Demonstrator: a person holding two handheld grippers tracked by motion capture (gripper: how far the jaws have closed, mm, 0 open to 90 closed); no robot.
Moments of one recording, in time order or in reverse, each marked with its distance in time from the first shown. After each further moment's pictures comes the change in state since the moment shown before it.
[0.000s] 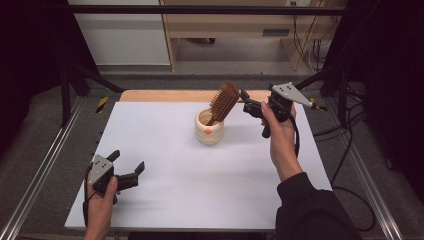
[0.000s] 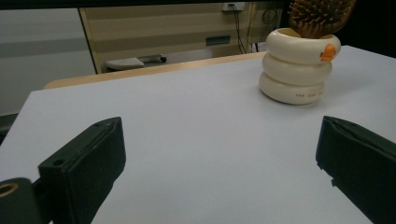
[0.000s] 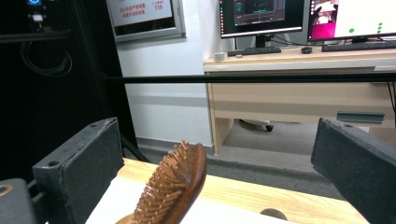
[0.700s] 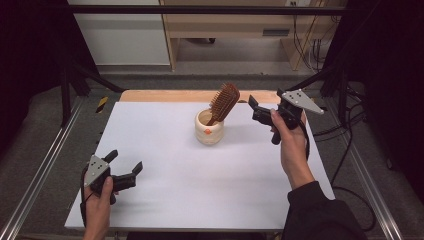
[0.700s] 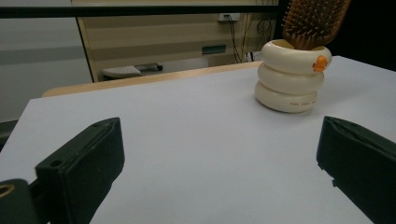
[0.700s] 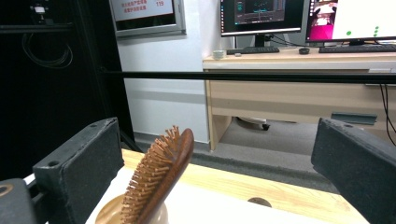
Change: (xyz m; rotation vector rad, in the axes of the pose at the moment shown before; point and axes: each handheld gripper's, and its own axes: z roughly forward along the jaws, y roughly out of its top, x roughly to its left) left arm 0.003 0.001 -0.005 -0.039 -0.022 -0.005; right arm -0.013 -0.004 -0.025 0.007 0.006 -0.031
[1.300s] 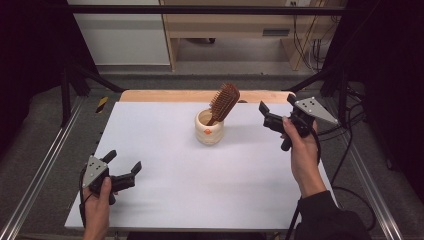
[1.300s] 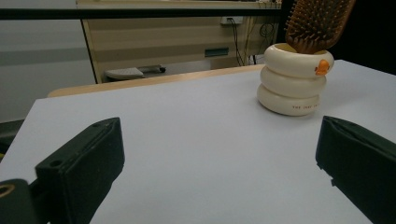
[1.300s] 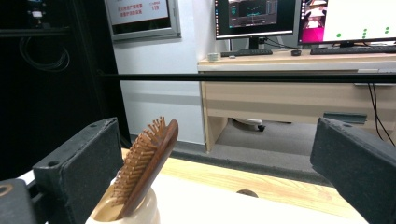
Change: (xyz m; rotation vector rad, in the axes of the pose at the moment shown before) left arm 0.000 0.000 -0.004 -0.012 0.008 -0.010; right arm -0.017 -0.008 -0.026 -0.015 -0.012 0.004
